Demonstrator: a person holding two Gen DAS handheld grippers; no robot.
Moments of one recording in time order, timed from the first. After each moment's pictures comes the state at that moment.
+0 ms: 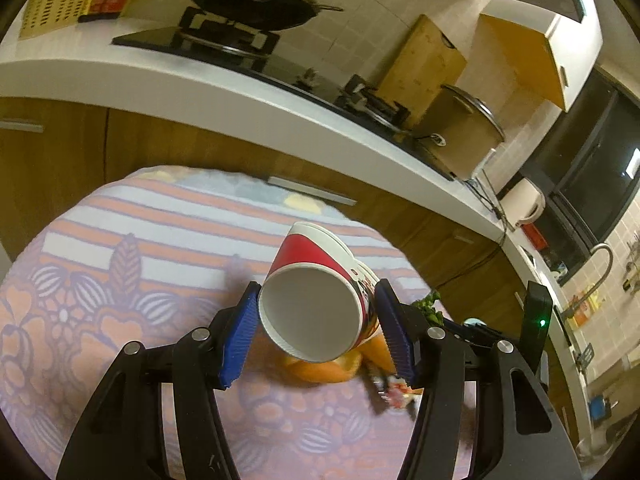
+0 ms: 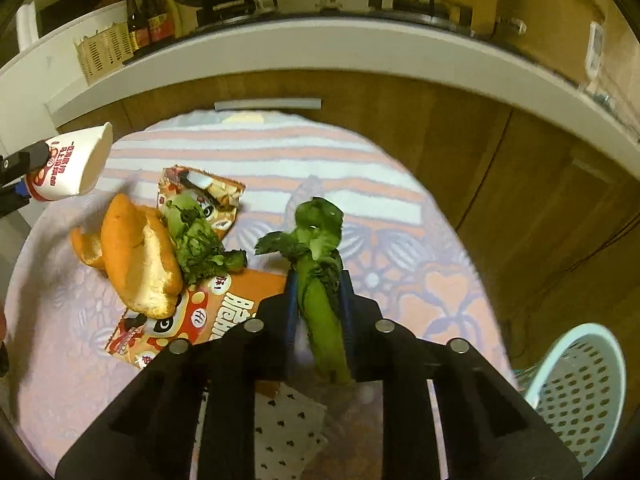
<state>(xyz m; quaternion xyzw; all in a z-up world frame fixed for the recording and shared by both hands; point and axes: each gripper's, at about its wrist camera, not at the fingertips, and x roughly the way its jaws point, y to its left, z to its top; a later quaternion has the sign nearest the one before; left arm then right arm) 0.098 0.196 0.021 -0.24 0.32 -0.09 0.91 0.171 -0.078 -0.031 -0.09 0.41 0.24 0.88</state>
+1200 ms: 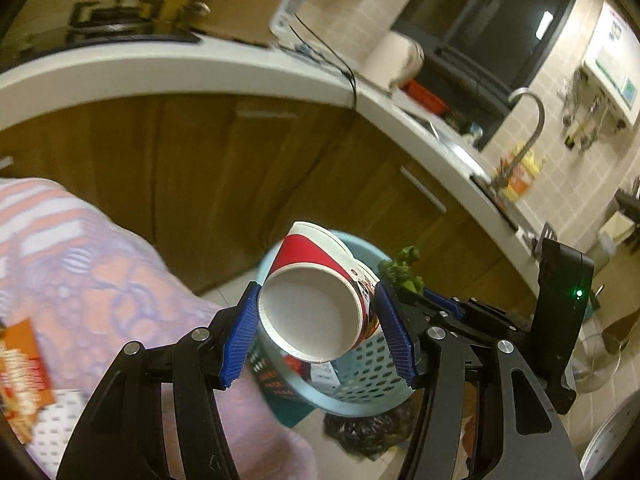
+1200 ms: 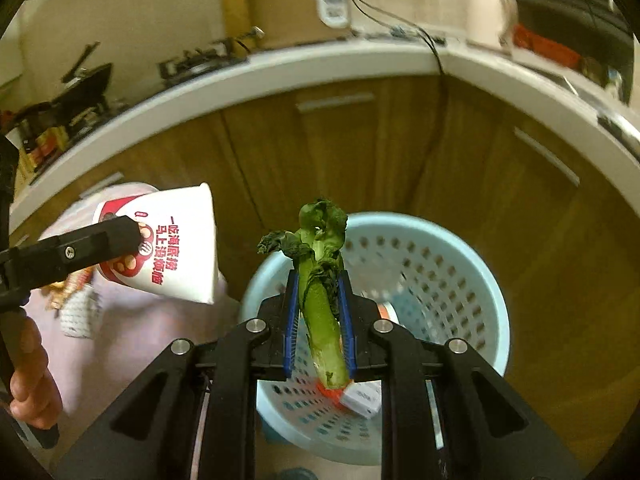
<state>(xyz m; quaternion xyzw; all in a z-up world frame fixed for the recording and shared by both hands) 0.157 -0.164 -0.002 -0.11 0.40 -0.32 0.85 0.107 -0.360 -0.018 0.06 0.40 0.03 0.92</state>
